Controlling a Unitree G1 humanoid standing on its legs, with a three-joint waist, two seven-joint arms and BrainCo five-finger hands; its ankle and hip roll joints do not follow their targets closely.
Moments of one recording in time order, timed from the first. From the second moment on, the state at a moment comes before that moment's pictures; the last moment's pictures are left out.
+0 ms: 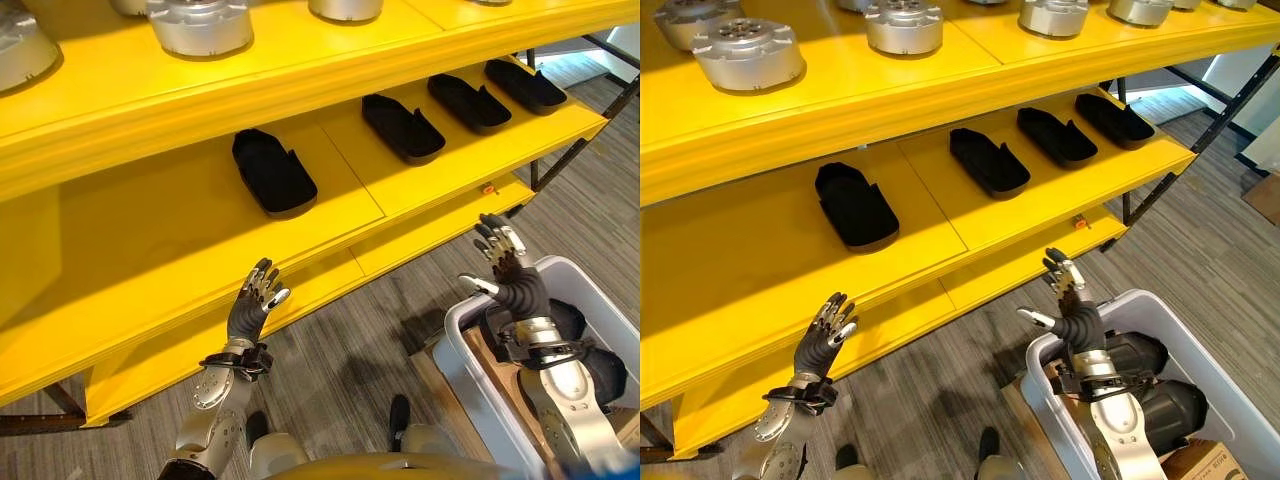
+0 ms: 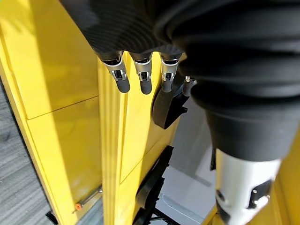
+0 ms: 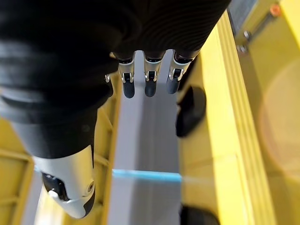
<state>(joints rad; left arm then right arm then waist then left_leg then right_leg) 0.18 0.31 -0.19 0.14 -0.69 -0.27 -0.03 0.22 -0.43 0.05 -0.20 0.39 -0.34 -0.06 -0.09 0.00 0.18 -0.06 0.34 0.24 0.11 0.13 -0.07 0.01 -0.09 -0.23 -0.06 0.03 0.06</state>
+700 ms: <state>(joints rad) 0.21 0.29 -0.16 0.14 -0.67 -0.27 -0.02 0.13 -0.28 0.09 -0.12 0.57 -0.33 -0.06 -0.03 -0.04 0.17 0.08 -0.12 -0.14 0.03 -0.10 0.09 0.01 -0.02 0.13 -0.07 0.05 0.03</state>
